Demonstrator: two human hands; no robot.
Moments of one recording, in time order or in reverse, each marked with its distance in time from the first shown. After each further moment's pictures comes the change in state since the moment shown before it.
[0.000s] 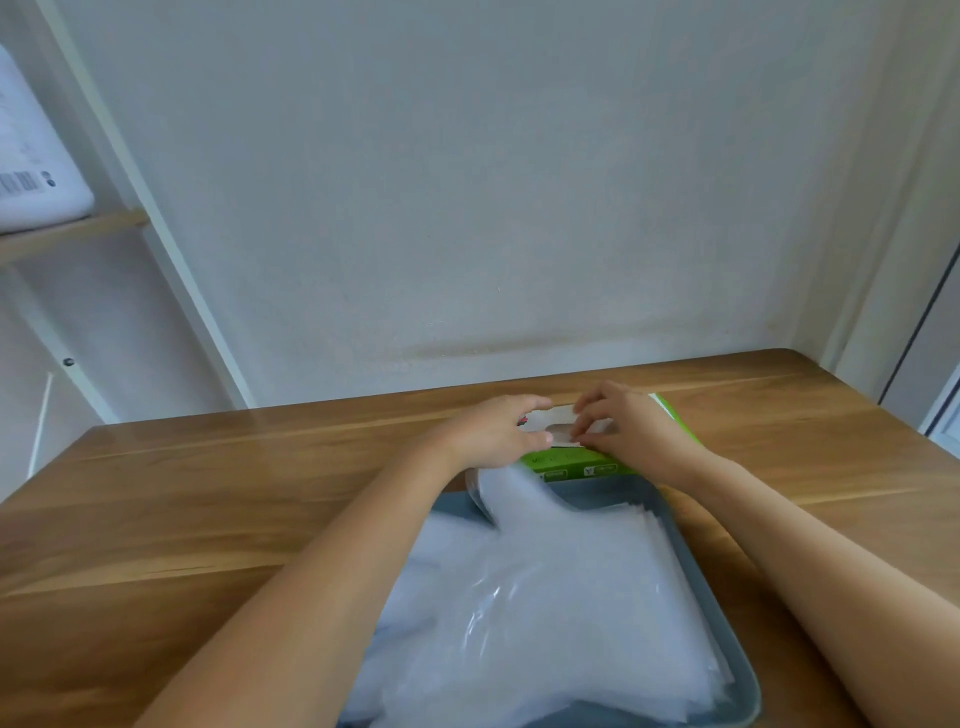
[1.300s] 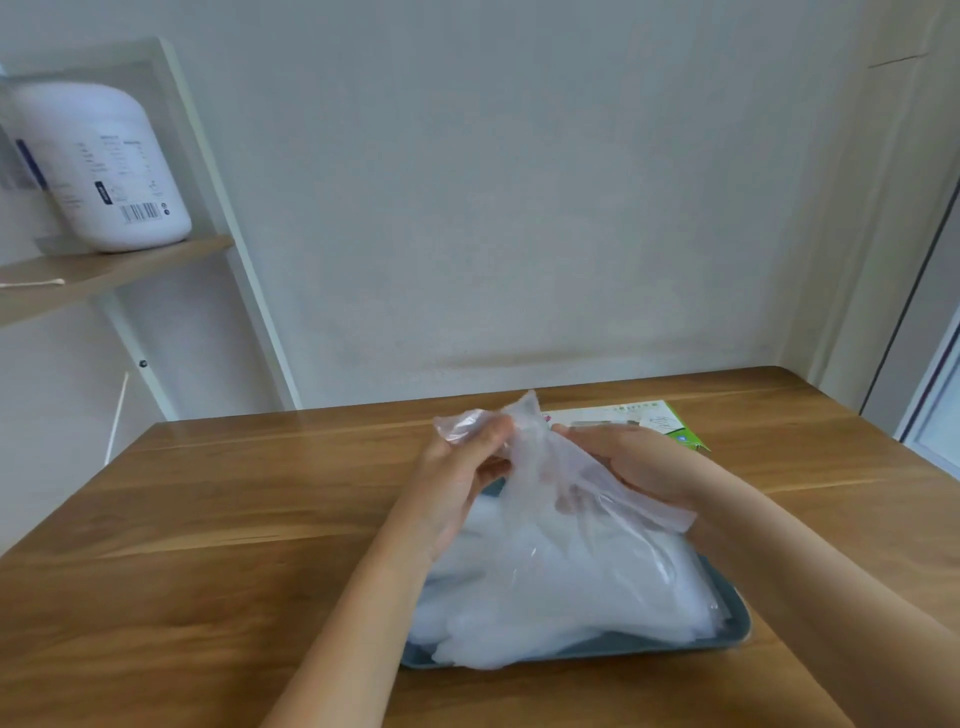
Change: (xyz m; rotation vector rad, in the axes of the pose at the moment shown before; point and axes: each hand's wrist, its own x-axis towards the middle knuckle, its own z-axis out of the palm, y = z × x) left_hand -0.126 -0.005 0.011 -1.263 0.399 0.205; right_hand -0.082 -0.142 -0.034 1.073 -0.316 0.449
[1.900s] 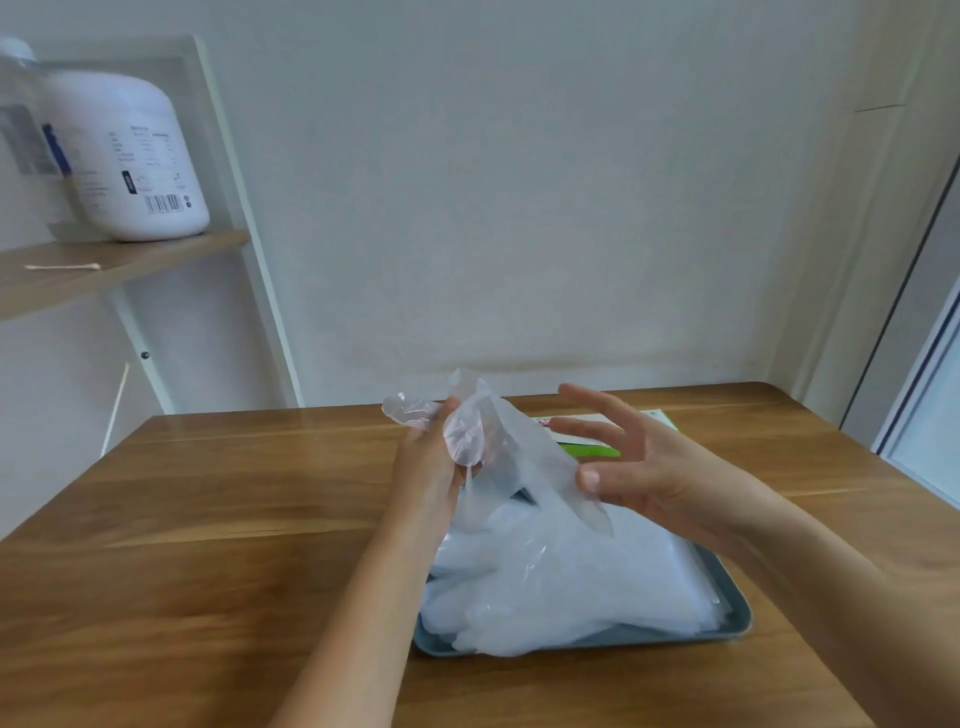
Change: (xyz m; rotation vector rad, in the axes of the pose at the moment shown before) left_hand 0.004 0.015 -0.013 -0.141 0.412 -0.109; right_hand -0.026 0.000 0.010 -0.067 -0.092 -0.251
